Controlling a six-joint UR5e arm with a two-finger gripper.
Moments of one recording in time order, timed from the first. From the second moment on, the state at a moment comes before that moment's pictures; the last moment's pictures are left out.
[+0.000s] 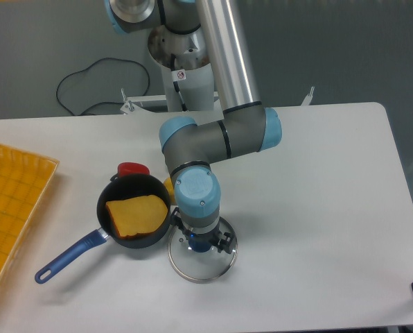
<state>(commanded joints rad) 2.33 -2.15 -1.53 -1.06 1.59 0.77</state>
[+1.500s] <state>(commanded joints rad) 2.33 -2.16 -1.53 -1.07 1.60 0.77</state>
